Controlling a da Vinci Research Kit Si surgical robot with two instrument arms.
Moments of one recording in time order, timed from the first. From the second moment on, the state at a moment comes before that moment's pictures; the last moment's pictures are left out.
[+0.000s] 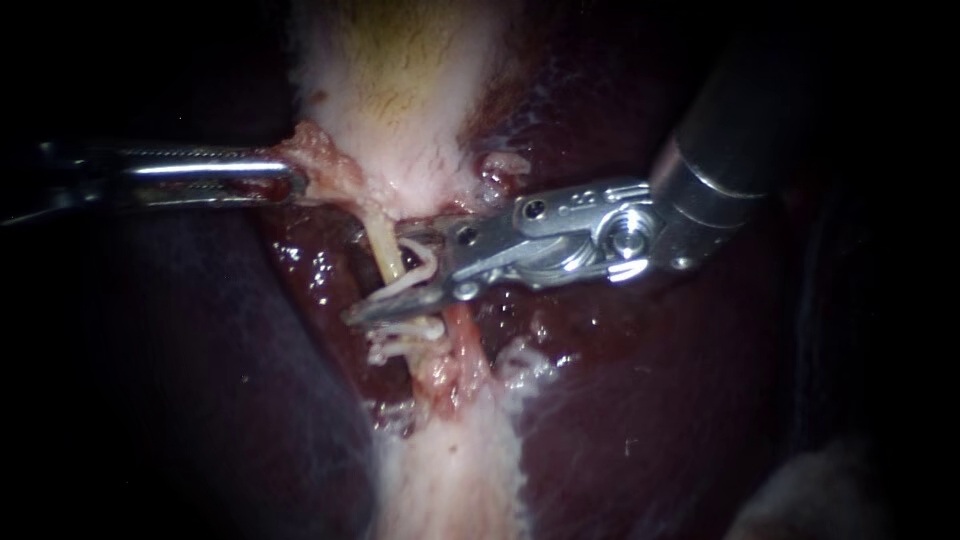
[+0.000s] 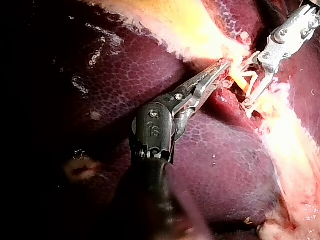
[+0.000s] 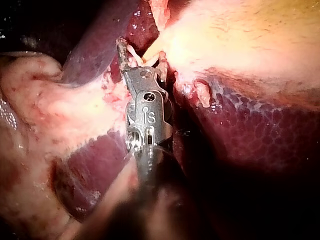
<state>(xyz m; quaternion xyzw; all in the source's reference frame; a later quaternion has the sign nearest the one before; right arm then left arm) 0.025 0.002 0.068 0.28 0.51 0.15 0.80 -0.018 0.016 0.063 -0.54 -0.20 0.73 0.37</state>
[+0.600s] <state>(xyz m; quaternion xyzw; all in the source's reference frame) 0.025 0.004 0.061 0.37 0.60 0.19 0.68 -0.018 0.016 0.064 -0.54 -0.20 0.73 0.37</state>
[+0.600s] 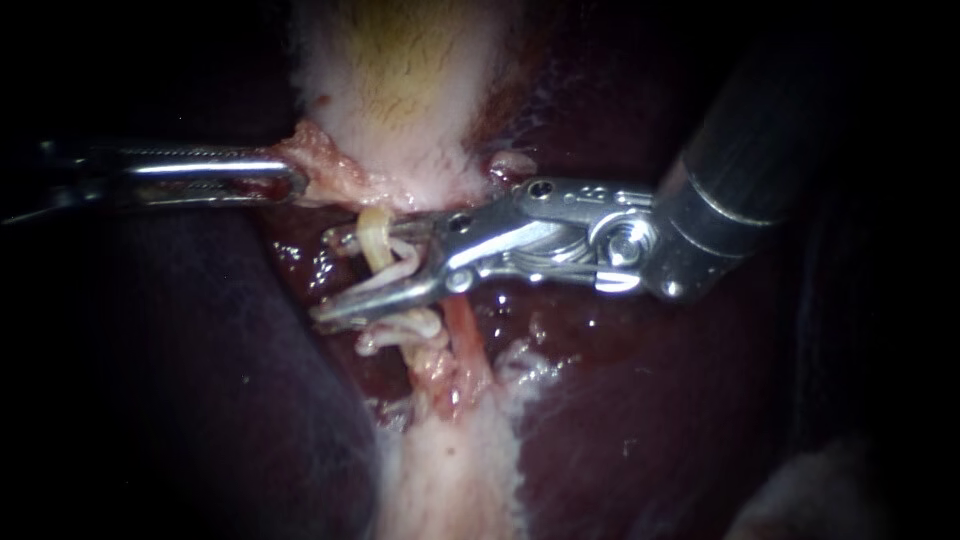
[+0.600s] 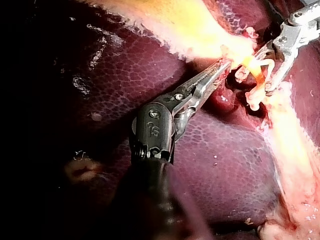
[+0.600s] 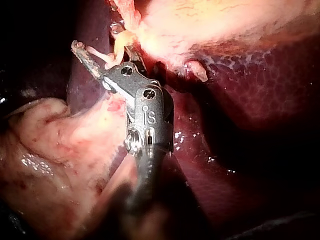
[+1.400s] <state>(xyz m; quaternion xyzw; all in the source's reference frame) 0.023 0.005 0.061 0.41 0.58 0.27 0.66 -0.018 0.016 0.064 -0.54 -0.20 0.73 0.37</state>
